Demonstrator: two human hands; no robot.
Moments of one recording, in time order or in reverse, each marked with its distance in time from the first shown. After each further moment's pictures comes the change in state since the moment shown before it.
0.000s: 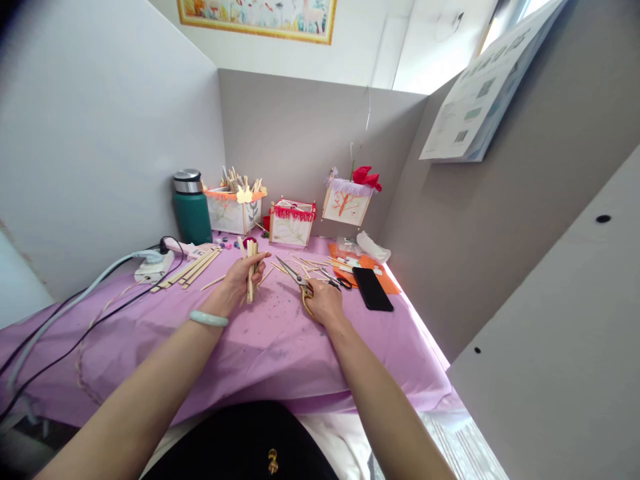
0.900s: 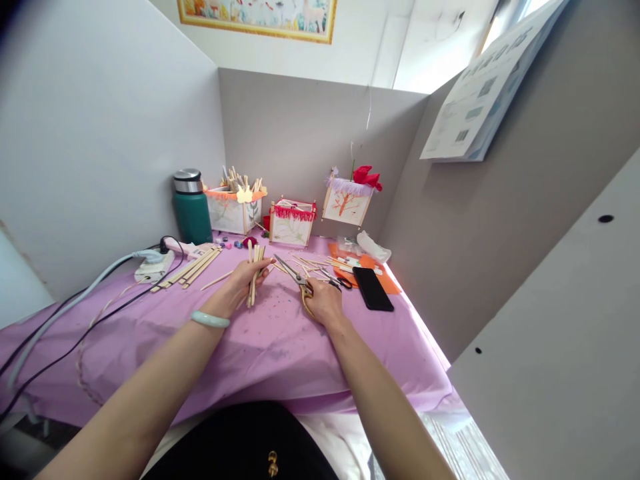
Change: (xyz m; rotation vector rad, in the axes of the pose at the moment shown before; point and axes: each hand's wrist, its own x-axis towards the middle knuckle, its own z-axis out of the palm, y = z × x) left_hand -0.001 -0.008 0.002 0.286 0.071 -0.002; right_hand -0.001 -0.002 -0.004 0.028 0.018 -0.032
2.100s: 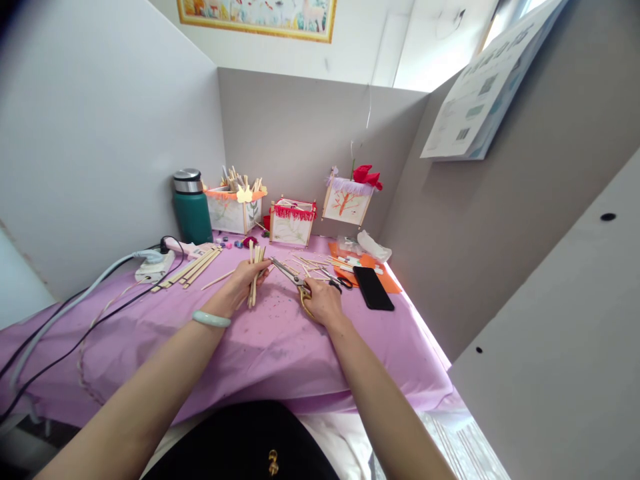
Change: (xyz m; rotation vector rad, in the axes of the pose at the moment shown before) left_hand 0.003 -0.004 0.001 0.064 0.072 0.045; right_hand 0.000 -0.001 -0.002 -0.010 -0.061 -0.056
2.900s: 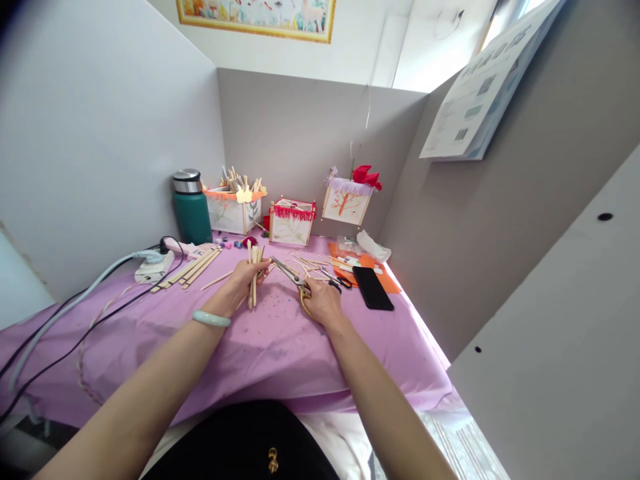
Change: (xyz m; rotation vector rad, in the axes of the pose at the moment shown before) left_hand 0.010 -0.009 -0.002 -0.062 0.040 -0.009; right_hand 0.001 0.002 0.004 0.002 0.032 0.011
